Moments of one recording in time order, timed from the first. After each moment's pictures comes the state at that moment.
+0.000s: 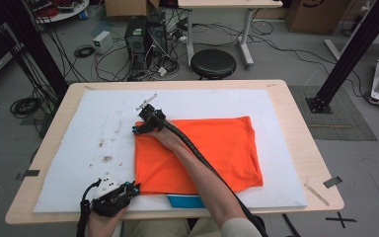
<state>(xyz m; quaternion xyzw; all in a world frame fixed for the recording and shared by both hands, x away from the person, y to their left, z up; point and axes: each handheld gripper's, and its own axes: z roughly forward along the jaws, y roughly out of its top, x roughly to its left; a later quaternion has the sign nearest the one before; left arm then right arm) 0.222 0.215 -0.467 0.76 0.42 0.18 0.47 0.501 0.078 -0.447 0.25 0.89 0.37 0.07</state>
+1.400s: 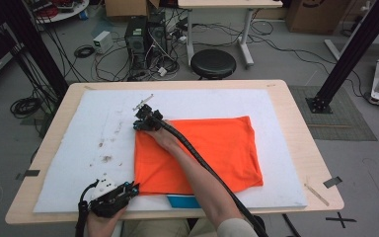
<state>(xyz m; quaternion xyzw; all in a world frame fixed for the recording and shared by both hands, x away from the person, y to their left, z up) 0.220 0.221 -0.466 0.75 0.41 0.17 0.48 0.497 0.088 -0.443 0.25 0.89 0.37 0.08</state>
